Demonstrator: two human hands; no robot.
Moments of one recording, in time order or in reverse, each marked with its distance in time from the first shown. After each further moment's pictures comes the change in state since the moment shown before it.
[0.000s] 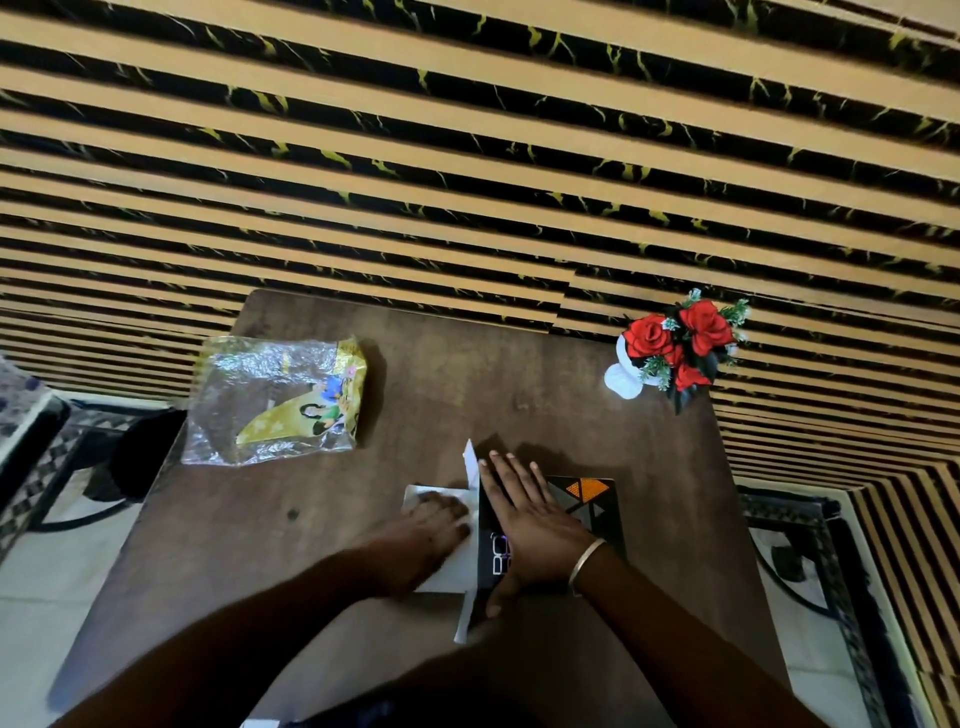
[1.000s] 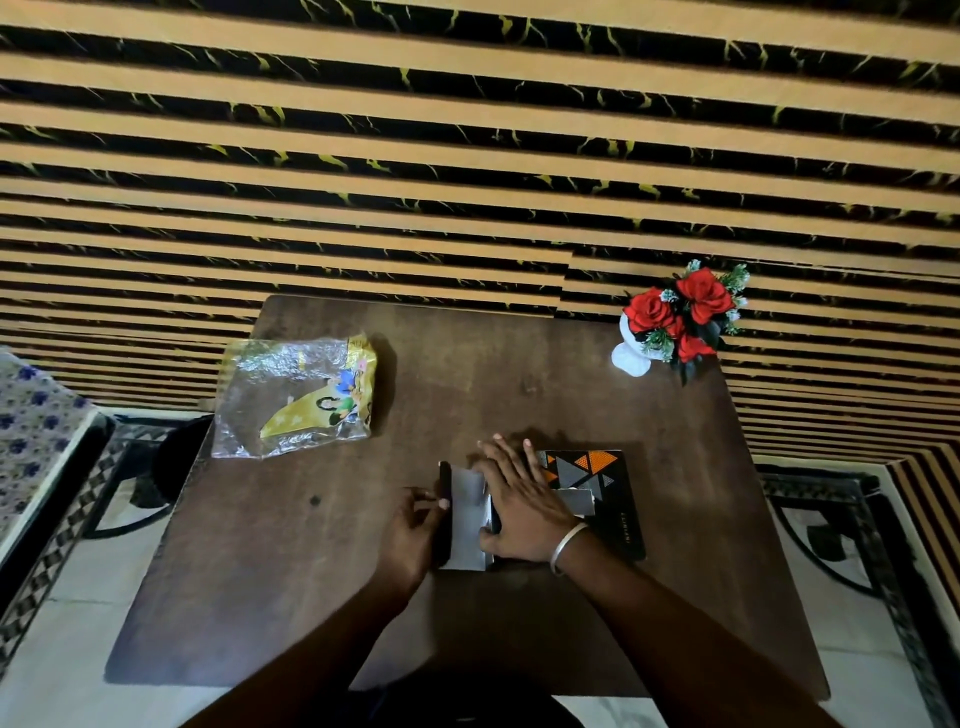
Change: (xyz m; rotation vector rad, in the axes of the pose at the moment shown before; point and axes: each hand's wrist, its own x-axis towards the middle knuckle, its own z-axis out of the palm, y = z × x) left_hand -0.014 0.064 -0.016 -1.465 0.536 -0.944; right_hand 0.014 -0.010 0.034 -0.019 0.325 0.000
